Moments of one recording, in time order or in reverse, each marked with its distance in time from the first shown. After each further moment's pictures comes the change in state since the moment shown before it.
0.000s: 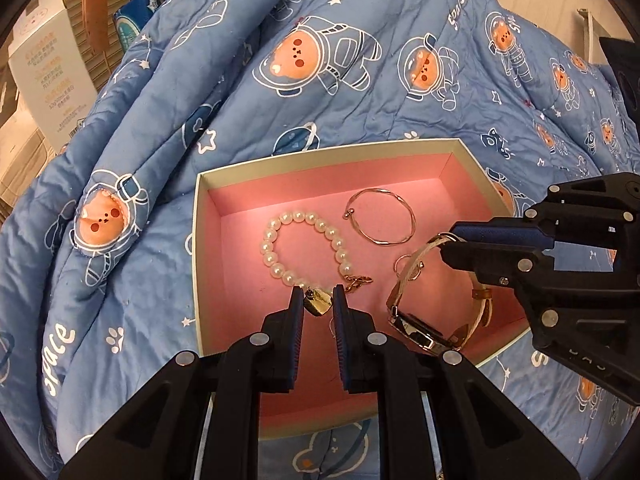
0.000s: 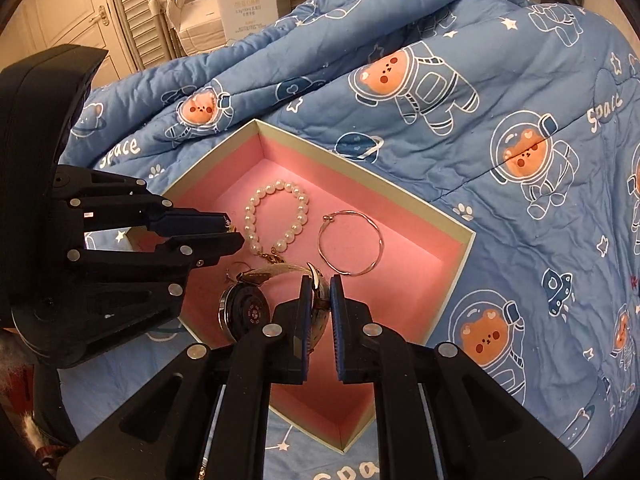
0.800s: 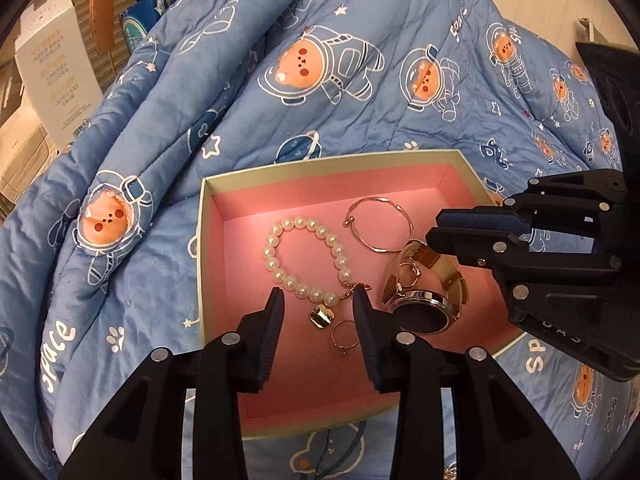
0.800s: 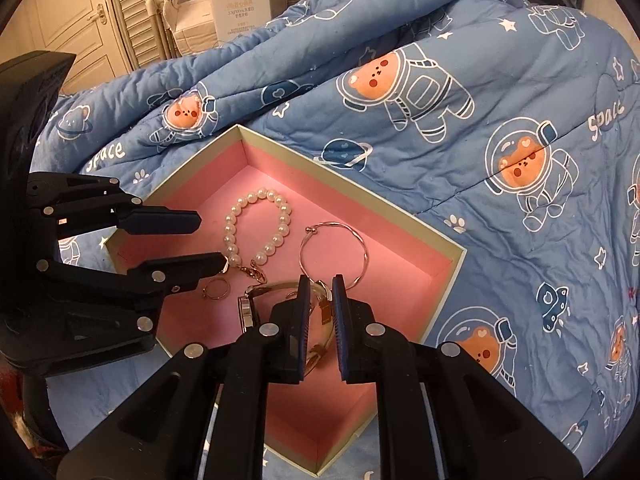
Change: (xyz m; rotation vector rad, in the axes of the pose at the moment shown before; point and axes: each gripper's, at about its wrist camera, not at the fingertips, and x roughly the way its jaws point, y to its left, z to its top) left arm -0.011 0.005 0.000 -0.036 -0.051 -0.011; right arm 0.005 -0.010 0.006 -0.001 -0.035 -0.020
